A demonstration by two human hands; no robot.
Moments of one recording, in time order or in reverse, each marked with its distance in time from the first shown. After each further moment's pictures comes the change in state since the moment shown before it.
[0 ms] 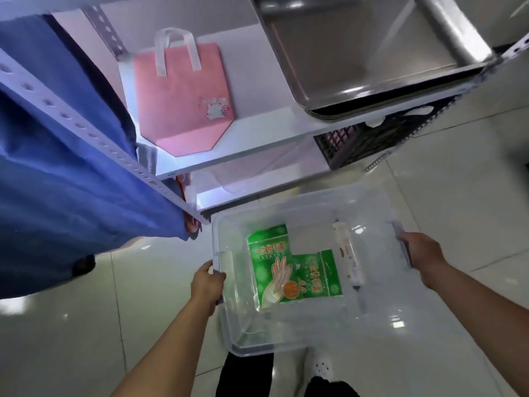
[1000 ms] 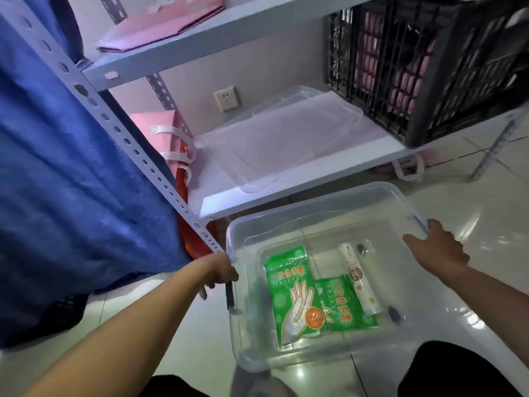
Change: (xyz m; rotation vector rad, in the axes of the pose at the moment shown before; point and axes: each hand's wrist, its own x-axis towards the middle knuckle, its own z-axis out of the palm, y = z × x) left_hand 0.298 -0.057 0.097 0.997 -0.020 0.252; right_hand 0.269 0.156 0.312 -0.298 0.049 -0.456
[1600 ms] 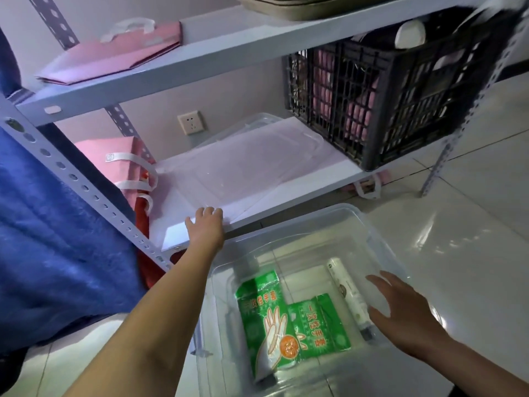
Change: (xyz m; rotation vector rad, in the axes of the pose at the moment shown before) left_hand 0.094 0.090 -0.058 0.271 0.771 0.287; right_hand -0.087 0.027 -0.009 -0.266 -0.126 -0.400
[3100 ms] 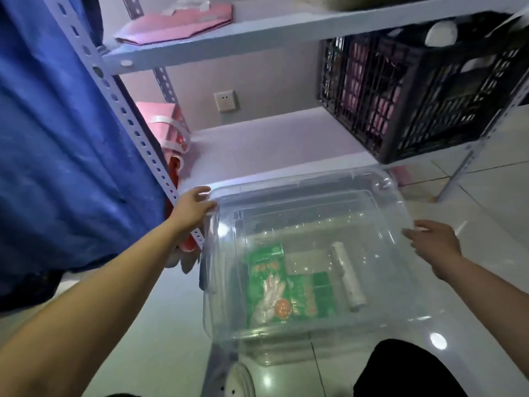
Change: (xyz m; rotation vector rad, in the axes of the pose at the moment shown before) left_hand -0.118 -0.050 -0.054 -1.061 -0.009 -0.234; right_hand 0.085 0.062 -0.054 0.760 0.265 0.378
